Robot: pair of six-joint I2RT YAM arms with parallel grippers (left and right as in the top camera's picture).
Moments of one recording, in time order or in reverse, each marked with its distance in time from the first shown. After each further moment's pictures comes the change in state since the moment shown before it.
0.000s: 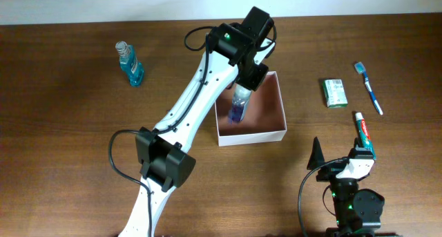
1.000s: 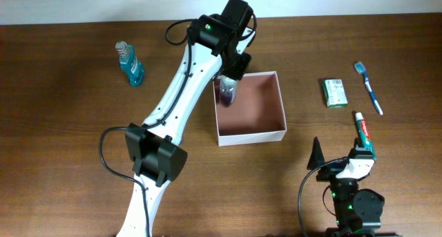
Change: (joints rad) left arm 0.090 0.000 0.000 0.014 -0.024 0.000; right arm 0.000 0.000 0.000 0.000 0.000 0.000
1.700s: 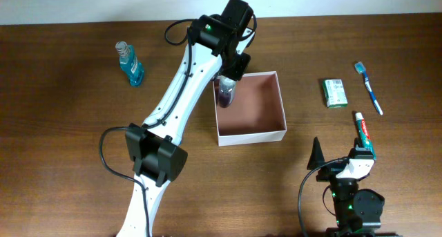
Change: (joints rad) left arm -0.001 0.000 0.000 -0.009 -0.023 0.000; right arm 0.000 0.000 0.000 0.000 0.000 -0.001
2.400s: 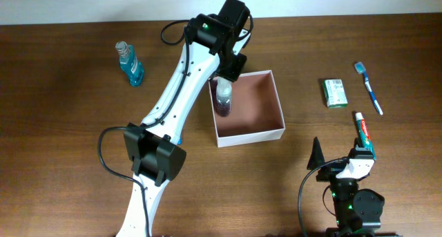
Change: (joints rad) left arm 0.013 0.000 0.000 -0.033 -0.009 0.000; right arm 0.000 0.000 0.000 0.000 0.000 0.000
